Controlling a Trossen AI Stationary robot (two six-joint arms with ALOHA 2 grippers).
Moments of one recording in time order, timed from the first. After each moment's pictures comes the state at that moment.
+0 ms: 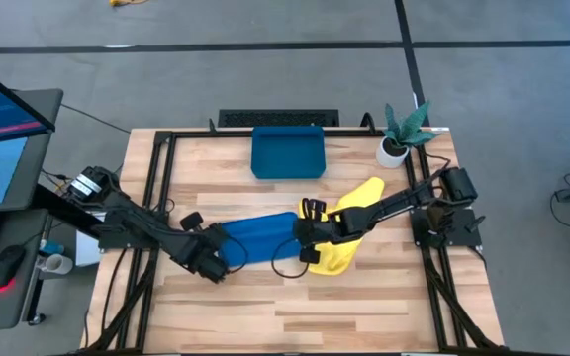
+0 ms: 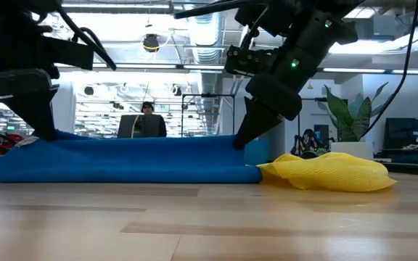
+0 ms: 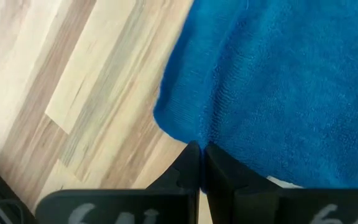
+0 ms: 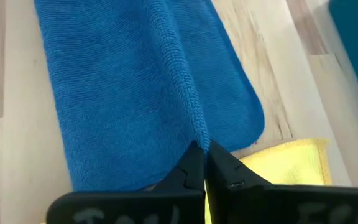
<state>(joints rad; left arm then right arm) -0.52 1.54 0.87 -1.00 -0.48 -1.08 0.20 1.82 1.06 -0.25 0.34 0.16</state>
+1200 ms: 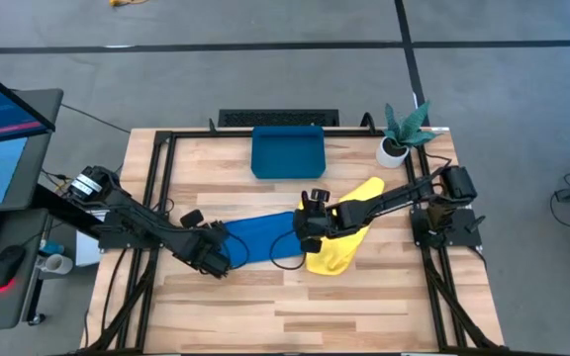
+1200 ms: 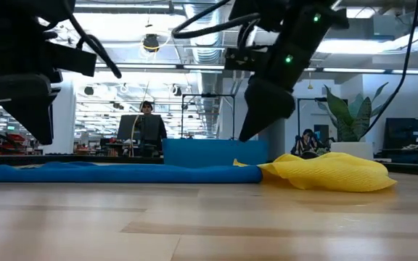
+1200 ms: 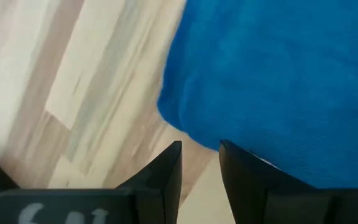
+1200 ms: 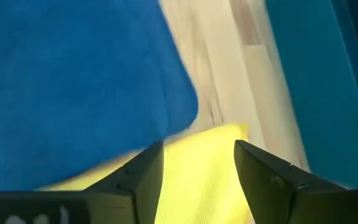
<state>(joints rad) -0.49 1.54 0.87 -1.02 -0.42 -1.01 0.18 1.82 1.17 -0.51 0.47 0.11</state>
